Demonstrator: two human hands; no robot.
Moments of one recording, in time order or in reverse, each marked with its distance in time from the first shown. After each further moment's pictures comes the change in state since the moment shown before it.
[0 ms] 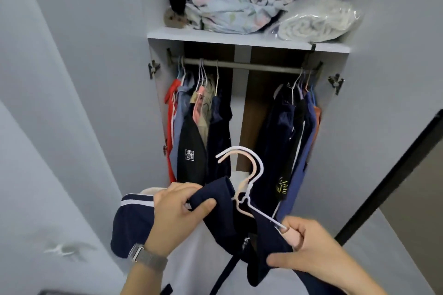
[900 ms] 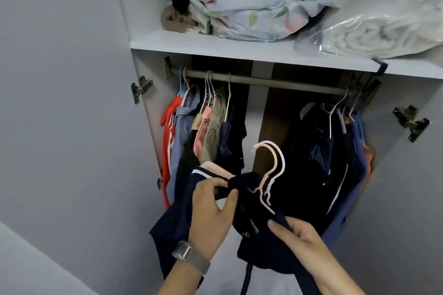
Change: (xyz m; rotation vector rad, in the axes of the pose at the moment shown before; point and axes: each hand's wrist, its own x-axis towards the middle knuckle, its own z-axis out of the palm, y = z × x) left_hand 0.230 -0.038 0.112 -0.248 0.156 -0.260; right_hand 0.260 0.009 -0.061 0.626 0.047 0.150
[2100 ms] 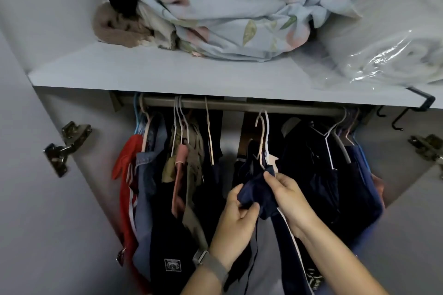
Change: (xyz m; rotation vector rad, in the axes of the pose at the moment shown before) left_hand 0.184 -0.017 0.071 -0.435 -0.574 -0.226; right_hand 0.238 -0.084 -0.003 -0.002 0.422 -0.142
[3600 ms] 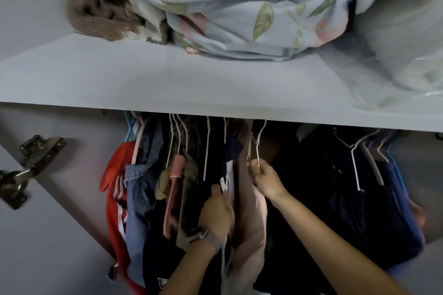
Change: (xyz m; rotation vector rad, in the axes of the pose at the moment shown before) left_hand 0.125 -0.057 -0.029 0.669 0.362 -0.060; right_hand 0.185 0.064 0.016 -0.404 -0.055 -0.157
